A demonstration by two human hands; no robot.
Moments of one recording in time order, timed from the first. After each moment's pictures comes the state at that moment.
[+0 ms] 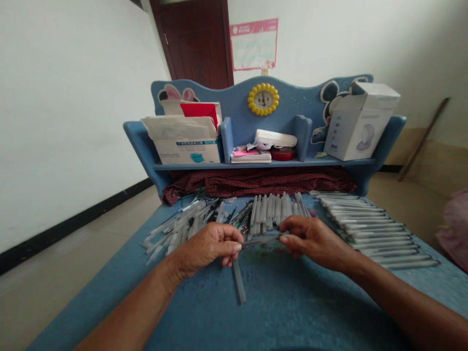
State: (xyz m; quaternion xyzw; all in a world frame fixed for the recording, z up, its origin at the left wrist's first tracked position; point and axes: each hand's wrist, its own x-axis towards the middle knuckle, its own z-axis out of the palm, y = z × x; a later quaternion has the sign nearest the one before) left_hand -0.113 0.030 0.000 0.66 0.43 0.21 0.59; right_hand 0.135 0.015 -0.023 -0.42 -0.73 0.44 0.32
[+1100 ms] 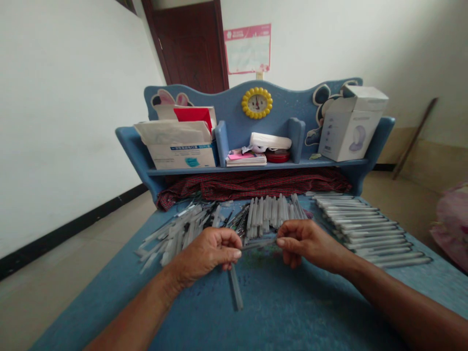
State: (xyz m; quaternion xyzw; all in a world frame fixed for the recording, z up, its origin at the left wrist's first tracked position) left_hand -0.107 0.027 0.001 0.68 0.45 0.22 0.54; right_hand 0.133 0.015 -0.024 -0.42 -0.66 0.54 0.32
